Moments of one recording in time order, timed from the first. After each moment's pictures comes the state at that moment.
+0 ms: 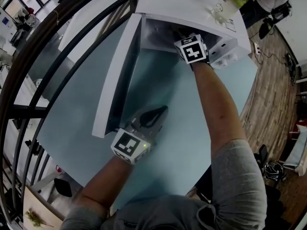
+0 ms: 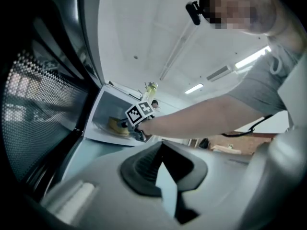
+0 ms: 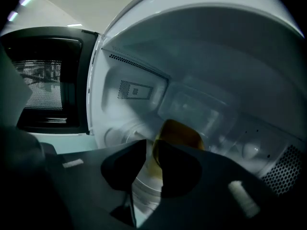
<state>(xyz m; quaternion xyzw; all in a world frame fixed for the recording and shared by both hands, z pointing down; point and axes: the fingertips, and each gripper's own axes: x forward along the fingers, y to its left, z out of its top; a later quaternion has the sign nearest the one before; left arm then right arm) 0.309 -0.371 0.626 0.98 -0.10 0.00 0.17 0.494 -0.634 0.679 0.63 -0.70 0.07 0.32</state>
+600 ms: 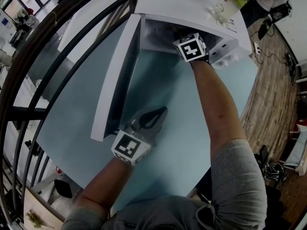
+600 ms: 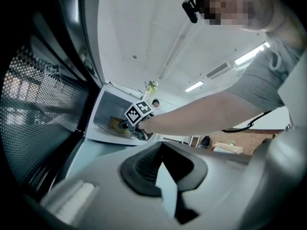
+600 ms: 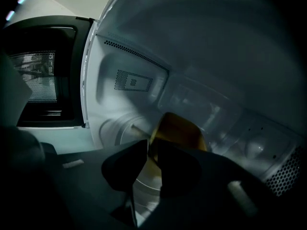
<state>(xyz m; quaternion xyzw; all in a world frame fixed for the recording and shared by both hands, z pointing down) 0.310 -0.376 0.634 0.98 -0.10 0.01 0.15 0.504 -0.639 0.695 0.63 -0.68 0.09 0.36</state>
